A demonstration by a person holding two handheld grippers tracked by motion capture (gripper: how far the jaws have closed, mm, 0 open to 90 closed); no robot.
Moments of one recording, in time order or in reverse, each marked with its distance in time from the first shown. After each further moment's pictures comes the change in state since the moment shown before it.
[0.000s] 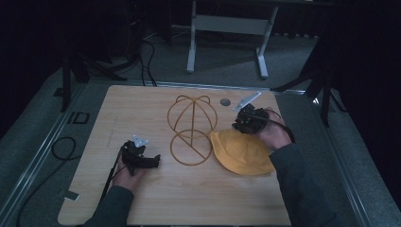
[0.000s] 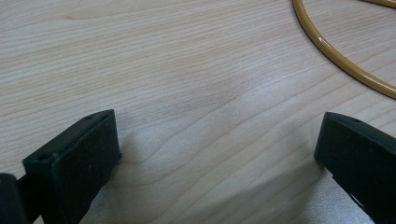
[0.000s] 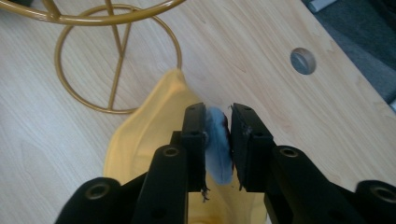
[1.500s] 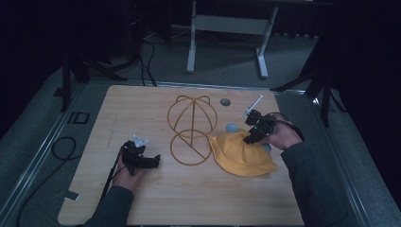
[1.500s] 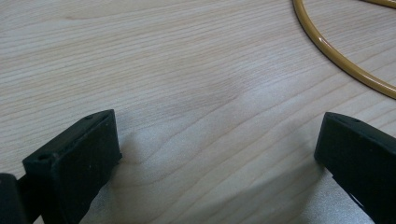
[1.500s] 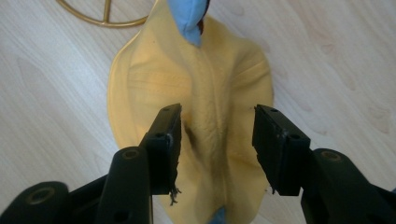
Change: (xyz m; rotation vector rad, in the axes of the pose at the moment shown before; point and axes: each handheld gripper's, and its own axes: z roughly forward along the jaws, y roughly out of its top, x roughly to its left) left arm 0.000 0.000 0.000 -0.001 0.001 0.000; right arm -0.024 -0.030 0.019 0.274 0.136 0.031
